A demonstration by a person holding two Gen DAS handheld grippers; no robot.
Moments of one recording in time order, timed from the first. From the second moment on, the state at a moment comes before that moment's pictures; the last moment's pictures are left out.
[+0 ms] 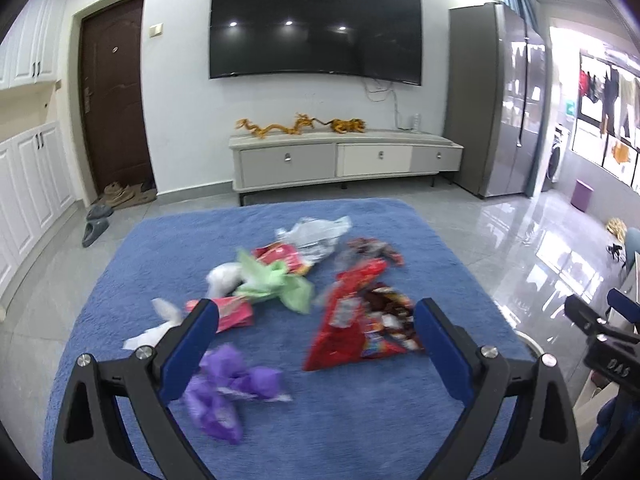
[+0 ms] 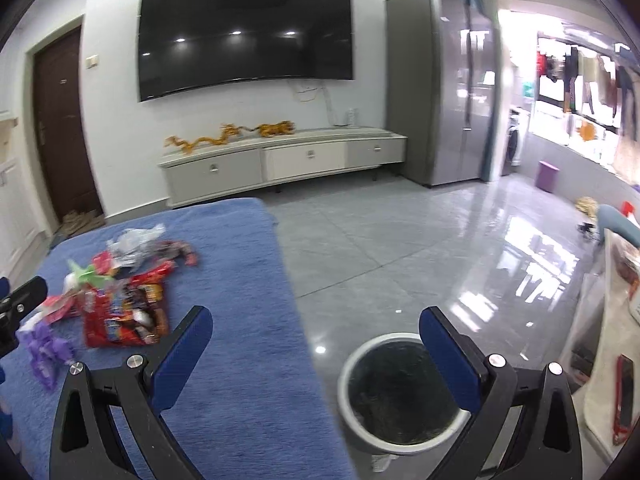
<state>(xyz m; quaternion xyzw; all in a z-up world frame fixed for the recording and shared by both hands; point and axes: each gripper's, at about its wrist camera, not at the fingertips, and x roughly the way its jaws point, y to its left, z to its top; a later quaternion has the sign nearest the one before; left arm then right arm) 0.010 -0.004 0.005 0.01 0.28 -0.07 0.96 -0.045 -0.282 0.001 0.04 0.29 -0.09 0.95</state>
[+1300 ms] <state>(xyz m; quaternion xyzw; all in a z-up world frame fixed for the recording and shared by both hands) 0.039 0.060 -0.066 -0.01 0.41 -0.21 0.89 0.066 -0.127 -0.046 -0.01 0.39 0.24 0.89</state>
